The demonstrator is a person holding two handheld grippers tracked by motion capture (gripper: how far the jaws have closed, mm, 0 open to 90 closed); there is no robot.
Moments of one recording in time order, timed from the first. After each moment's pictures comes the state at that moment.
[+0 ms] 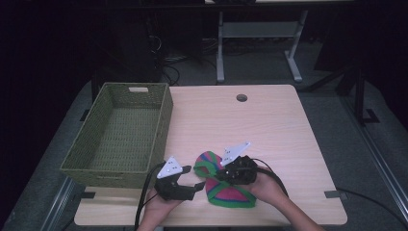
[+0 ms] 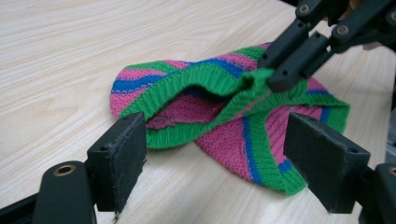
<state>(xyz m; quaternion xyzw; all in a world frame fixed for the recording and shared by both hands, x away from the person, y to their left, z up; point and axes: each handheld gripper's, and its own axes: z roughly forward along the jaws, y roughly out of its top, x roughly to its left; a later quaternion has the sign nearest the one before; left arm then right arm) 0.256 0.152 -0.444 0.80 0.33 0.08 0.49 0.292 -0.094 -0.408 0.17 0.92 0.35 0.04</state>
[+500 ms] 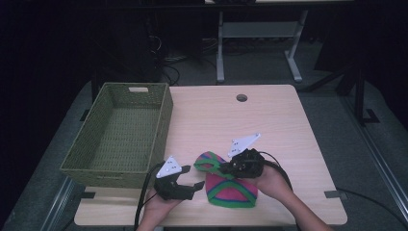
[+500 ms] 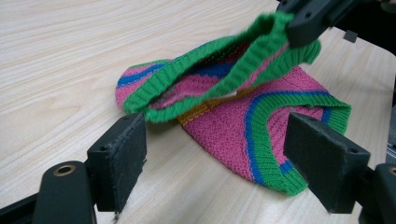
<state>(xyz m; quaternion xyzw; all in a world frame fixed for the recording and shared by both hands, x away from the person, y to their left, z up) 0.257 0.154 -0.445 0.81 0.33 0.09 0.49 0.297 -0.109 -0.385 0.18 0.91 0.38 0.04</state>
